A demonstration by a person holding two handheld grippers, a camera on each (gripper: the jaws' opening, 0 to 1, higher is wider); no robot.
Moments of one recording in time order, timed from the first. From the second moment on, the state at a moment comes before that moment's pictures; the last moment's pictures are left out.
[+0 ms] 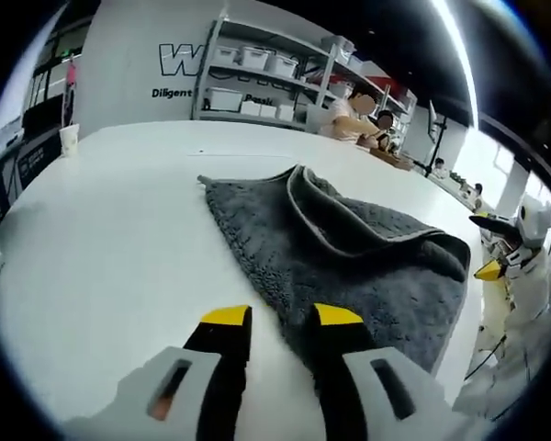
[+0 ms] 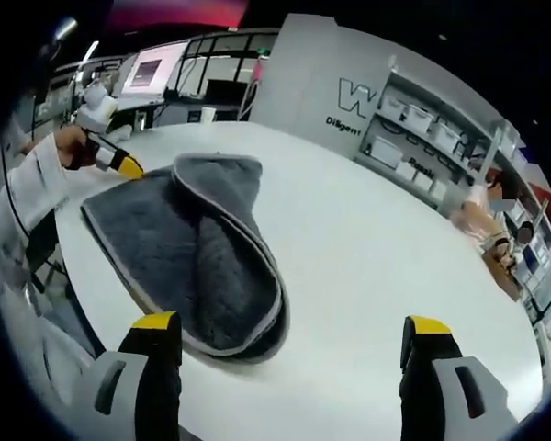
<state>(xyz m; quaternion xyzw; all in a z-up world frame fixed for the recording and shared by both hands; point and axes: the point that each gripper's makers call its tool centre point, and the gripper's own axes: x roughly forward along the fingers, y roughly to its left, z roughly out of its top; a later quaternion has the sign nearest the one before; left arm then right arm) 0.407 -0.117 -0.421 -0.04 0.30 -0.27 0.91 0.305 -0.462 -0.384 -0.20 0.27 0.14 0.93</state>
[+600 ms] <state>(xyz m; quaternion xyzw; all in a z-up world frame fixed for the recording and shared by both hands) 0.371 -0.116 -0.401 -0.04 0.29 -0.28 0.92 0.309 -0.446 -0.382 -0.21 0.27 0.16 0.93</state>
